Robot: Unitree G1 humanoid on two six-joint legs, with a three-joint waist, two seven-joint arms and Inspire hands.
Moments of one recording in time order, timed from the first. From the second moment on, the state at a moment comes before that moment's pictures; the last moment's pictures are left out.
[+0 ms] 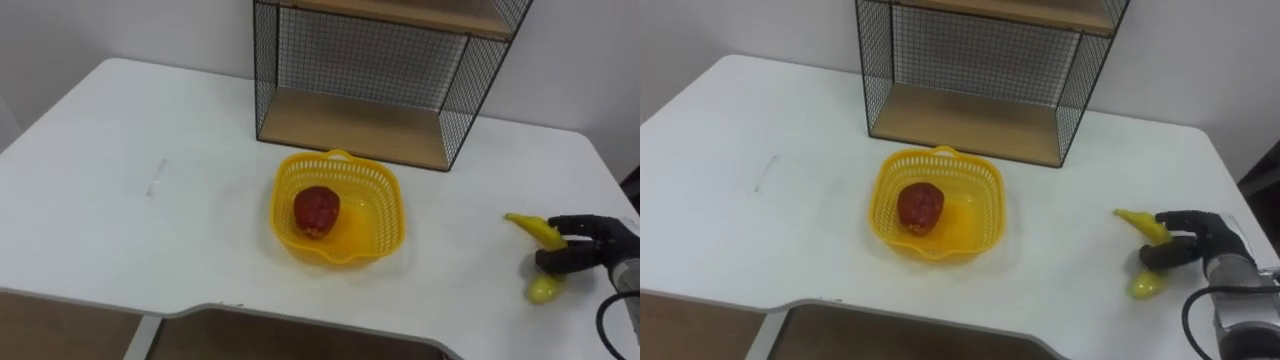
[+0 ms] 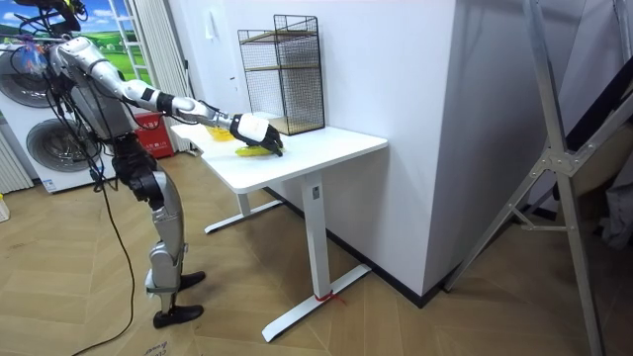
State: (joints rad) left arm 0.25 0.25 0.18 1.04 0.39 0.22 -0.06; right arm -0.31 -0.59 -0.15 1.03 -0.22 0.08 0.07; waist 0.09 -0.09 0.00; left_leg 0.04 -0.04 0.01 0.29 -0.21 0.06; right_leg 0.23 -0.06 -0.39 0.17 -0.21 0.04
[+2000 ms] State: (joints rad) left arm 0.19 0.22 0.12 1.00 0.38 0.15 -0.01; right arm -0.24 -0.44 -0.09 -0.03 -0.01 0.12 0.01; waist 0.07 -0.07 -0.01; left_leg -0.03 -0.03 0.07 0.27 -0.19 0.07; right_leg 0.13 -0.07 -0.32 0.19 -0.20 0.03
